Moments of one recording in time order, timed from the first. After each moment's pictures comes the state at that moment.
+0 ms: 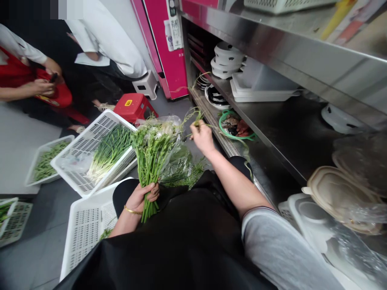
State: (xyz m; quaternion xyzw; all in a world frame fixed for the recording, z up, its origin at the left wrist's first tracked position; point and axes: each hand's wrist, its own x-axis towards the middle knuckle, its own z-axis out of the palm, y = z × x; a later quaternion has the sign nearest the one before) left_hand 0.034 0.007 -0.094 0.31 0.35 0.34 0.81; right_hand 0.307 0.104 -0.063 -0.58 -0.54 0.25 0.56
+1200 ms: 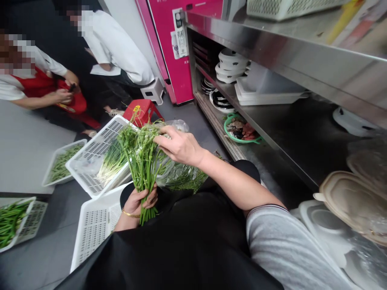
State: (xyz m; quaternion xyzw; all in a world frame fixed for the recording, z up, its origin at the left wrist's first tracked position) left_hand 0.010 0.004 -0.082 0.34 0.28 0.36 0.82; right_hand 0.255 0.075 0.010 -0.42 -0.86 -0.06 0.29
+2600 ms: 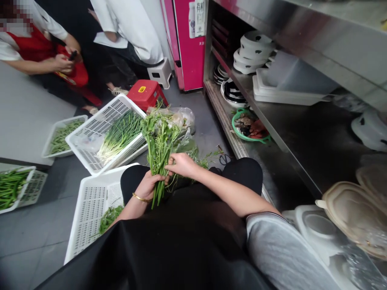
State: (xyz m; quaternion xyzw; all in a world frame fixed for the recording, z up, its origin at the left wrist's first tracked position) left_hand 0.047 0.002 -0.089 0.30 0.46 0.40 0.73; right_hand 0.203 0.041 -0.077 -0.52 -0.74 0.37 0.22
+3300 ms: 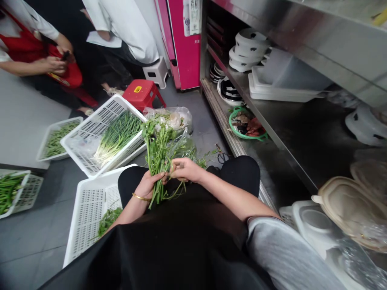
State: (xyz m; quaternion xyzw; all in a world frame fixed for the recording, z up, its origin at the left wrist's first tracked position) left_hand 0.046 0.003 -0.106 0.27 0.48 0.42 0.72; right_hand 0.231 0.016 -0.077 -0.31 -0.50 0.74 0.34
